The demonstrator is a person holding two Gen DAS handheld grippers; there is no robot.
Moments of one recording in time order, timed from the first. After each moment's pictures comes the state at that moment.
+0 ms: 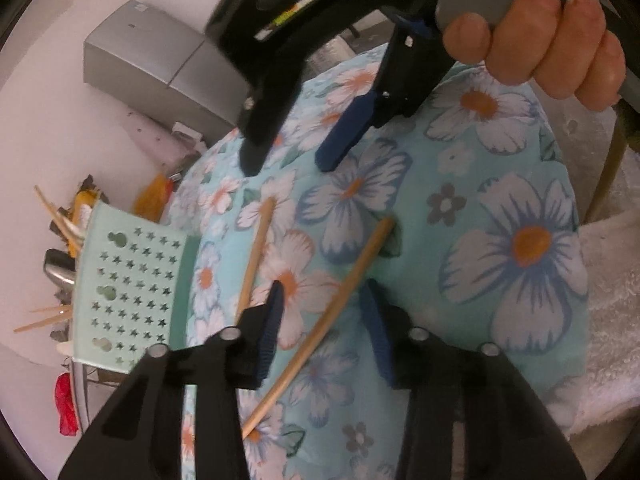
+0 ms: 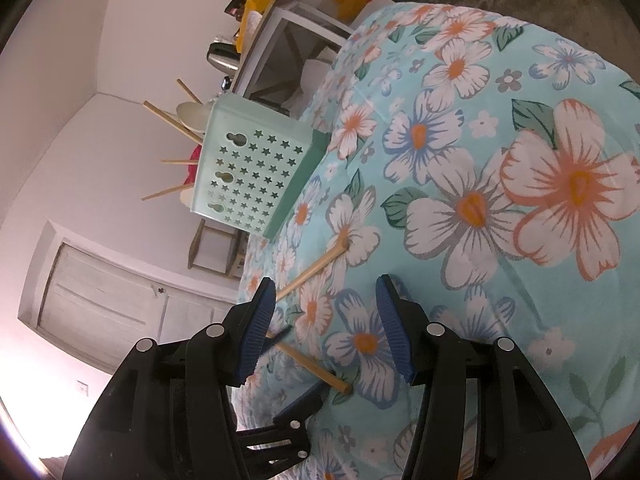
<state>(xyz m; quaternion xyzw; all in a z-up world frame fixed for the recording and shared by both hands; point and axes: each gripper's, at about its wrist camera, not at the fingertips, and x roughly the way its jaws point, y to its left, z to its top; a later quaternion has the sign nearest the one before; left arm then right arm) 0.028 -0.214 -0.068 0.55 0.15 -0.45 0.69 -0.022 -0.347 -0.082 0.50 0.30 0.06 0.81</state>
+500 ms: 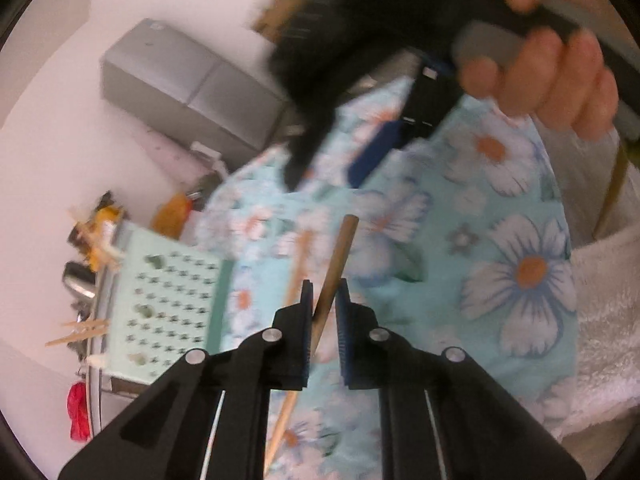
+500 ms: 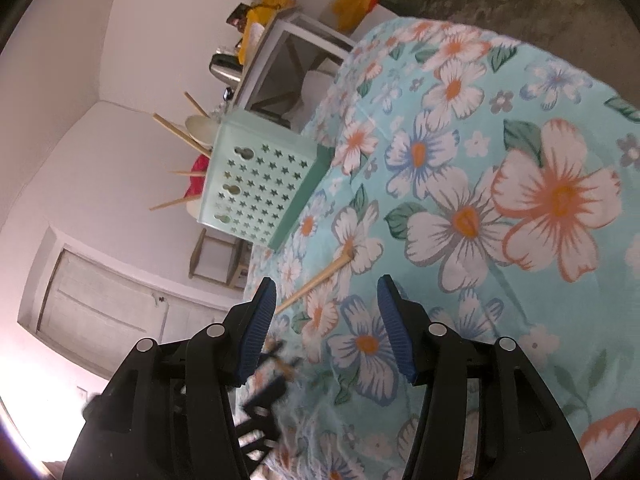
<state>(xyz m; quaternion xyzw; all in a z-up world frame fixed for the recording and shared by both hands) 0.019 -0.206 -0.028 0.53 0.10 -0.43 0.73 -0.036 -0.353 -0.066 0.51 0.28 0.04 0.82</state>
